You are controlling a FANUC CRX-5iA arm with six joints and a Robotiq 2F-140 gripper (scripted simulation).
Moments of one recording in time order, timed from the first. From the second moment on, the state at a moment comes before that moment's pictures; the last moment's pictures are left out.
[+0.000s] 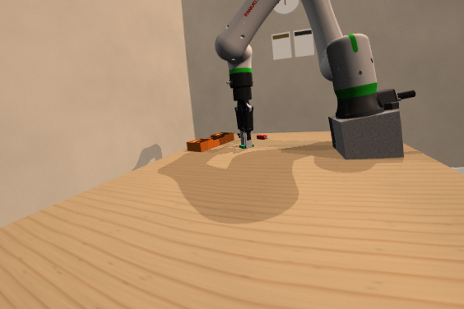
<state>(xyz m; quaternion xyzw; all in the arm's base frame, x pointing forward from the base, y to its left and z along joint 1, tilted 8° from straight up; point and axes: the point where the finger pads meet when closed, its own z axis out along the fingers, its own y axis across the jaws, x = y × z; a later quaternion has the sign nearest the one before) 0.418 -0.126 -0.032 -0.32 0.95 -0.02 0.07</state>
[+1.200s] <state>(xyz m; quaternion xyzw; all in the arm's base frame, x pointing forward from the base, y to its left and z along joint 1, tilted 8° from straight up) 0.410 -0.126 0.027 -0.32 0.95 -0.02 0.07</state>
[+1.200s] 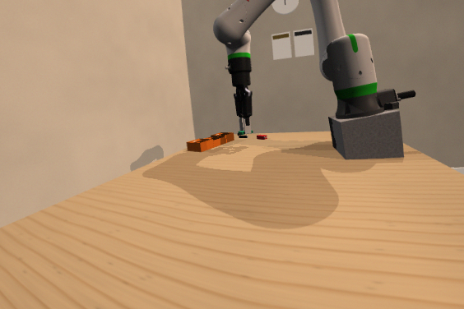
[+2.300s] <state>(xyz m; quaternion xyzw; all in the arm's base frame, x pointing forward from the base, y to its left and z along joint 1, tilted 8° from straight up) 0.488 -0.204 0.038 -0.32 0.95 -0.02 0.07</state>
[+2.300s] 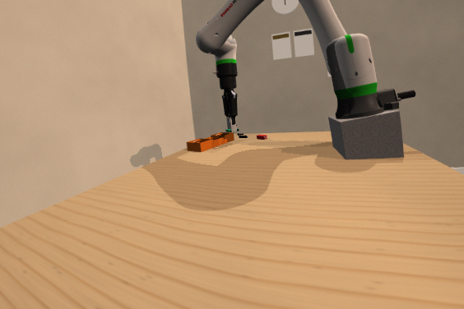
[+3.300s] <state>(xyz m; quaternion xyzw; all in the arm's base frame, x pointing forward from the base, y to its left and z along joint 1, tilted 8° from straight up) 0.552 -0.266 0.047 0.06 1.00 0.01 0.08</state>
